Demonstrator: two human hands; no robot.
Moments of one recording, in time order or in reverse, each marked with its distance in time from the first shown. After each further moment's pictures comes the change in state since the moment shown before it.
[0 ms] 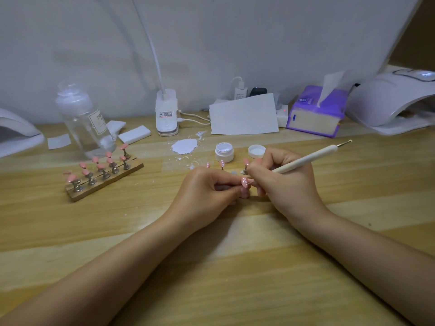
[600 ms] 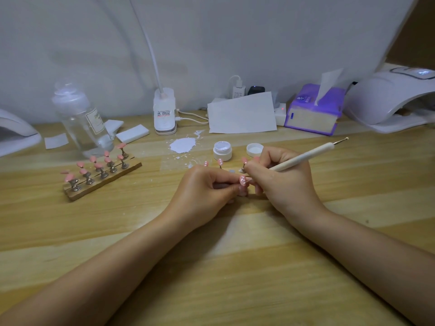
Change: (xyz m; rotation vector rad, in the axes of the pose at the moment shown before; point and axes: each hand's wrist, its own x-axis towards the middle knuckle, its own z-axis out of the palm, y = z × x) left_hand 0.000 0.000 0.000 -0.022 -0.020 -0.006; right_hand 0.000 0.000 0.000 -0.023 -0.008 -0.010
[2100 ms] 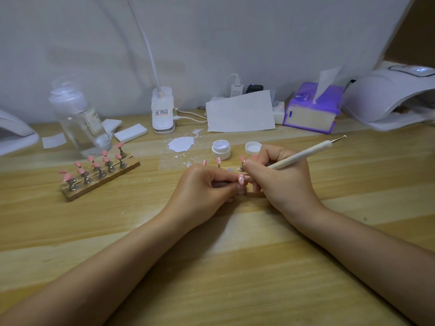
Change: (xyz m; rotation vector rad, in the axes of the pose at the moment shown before) left_hand 0.000 -0.001 0.000 0.030 0.019 0.006; right_hand 0.002 0.003 0.000 0.007 0.019 -0.010
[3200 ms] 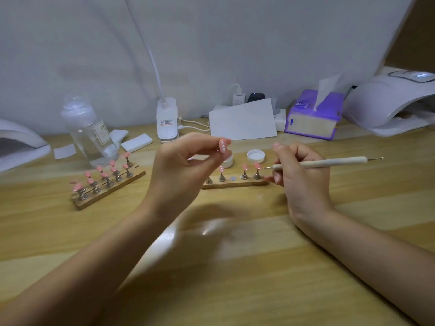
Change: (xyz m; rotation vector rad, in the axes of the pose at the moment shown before) left_hand 0.008 0.025 -0.024 -0.028 0.303 0.311; right_hand 0.011 0.005 -0.014 0.205 0.319 -0.015
